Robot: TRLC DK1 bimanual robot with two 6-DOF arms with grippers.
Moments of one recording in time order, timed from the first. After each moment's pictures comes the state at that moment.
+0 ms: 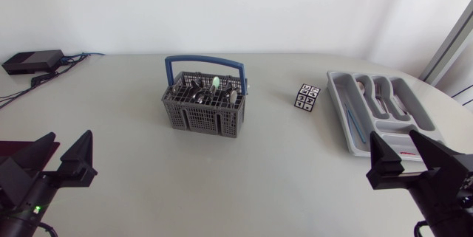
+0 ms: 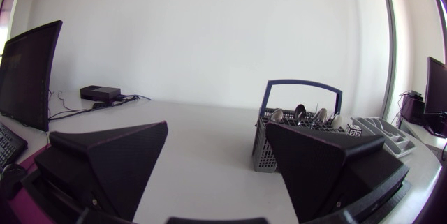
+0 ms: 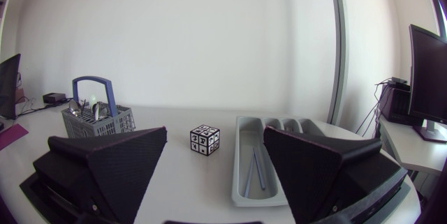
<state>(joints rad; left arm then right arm) 0.00 0.05 0.02 0.00 -0.02 -0.07 0.10 0.06 0.03 0.00 0.09 0.00</state>
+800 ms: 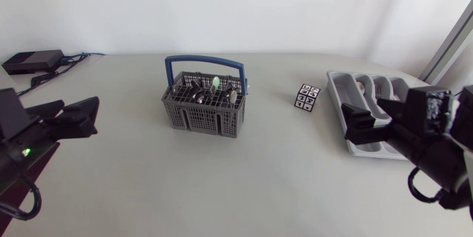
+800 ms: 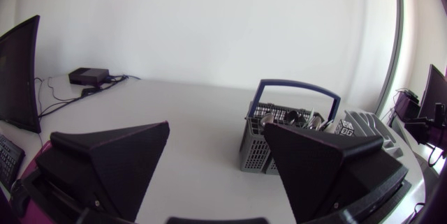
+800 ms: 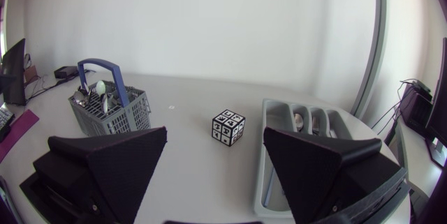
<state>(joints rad) -0.07 0.65 0.42 -0.04 -0.03 -0.11 0.20 0.81 0.40 0.11 0.07 0.00</state>
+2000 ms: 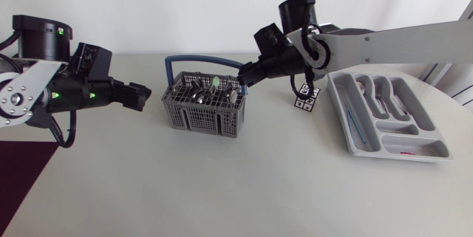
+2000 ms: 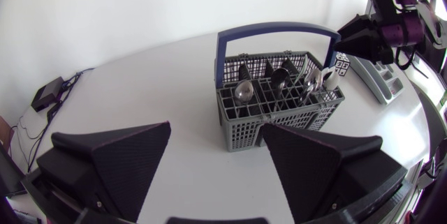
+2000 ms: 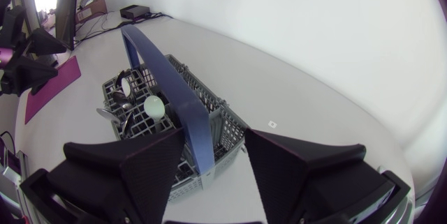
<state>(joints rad) -0.14 1.29 0.83 -0.17 0.10 0.16 0.45 1.88 1.36 -0.09 -0.18 -0.15</state>
